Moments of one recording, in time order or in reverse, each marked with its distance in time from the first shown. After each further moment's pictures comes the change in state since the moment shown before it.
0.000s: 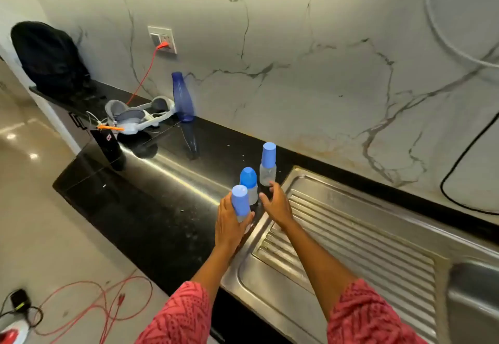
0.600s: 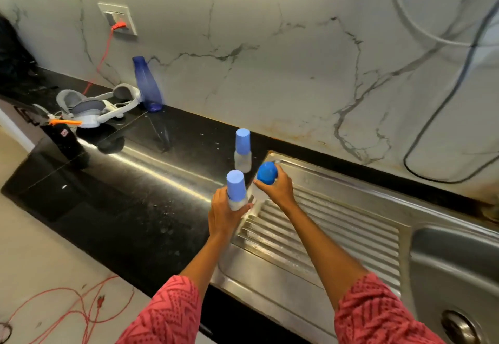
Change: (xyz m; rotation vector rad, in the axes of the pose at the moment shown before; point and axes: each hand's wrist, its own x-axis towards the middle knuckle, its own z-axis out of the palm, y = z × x) left_hand 0.006 0.017 0.025 0.031 -0.049 0.003; right_hand 0.003 0.018 -0.050 0.128 0.124 -0.030
